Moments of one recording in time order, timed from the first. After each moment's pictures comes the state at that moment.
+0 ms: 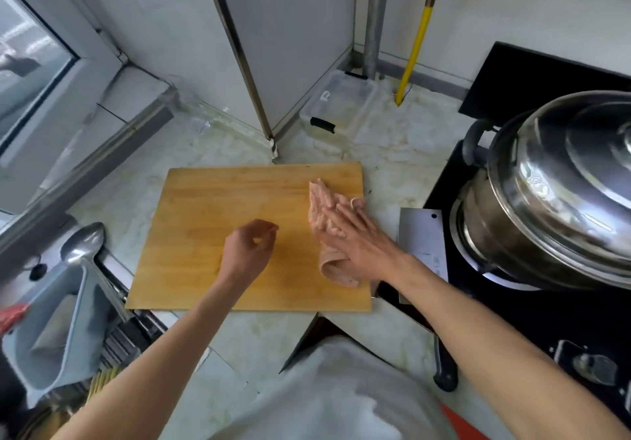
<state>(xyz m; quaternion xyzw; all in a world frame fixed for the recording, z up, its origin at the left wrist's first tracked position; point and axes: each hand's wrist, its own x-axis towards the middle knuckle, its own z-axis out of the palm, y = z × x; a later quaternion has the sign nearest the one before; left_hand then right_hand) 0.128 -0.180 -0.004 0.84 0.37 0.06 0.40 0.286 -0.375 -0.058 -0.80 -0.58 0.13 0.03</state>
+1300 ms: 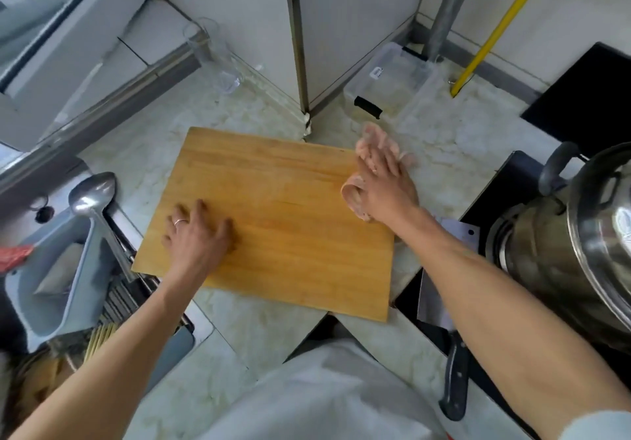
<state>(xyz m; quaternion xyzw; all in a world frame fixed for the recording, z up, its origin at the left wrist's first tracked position) 0.068 -0.101 -0.038 0.81 0.56 -0.05 0.19 0.340 -0.292 -0.021 -0.87 -0.46 0.19 -0.04</state>
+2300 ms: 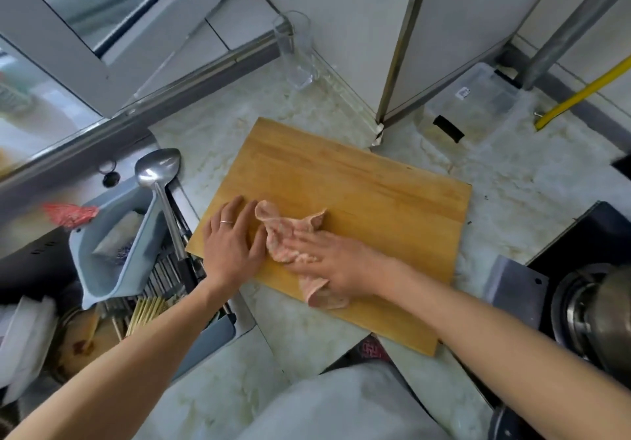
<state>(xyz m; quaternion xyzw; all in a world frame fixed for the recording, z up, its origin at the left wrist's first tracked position) 0.021 -0.089 -0.056 0.88 0.46 0.04 0.14 0.215 -0.225 -0.019 -0.53 -0.81 0.23 -0.05</state>
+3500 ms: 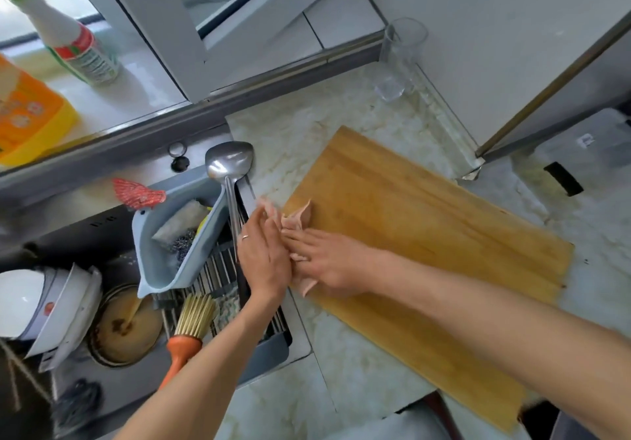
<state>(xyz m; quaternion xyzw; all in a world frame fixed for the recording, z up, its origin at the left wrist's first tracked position) -0.004 -0.064 -0.064 0.60 0.66 0.31 0.33 0.145 -0.094 -0.027 -0.42 -0.88 0.21 -0.07</state>
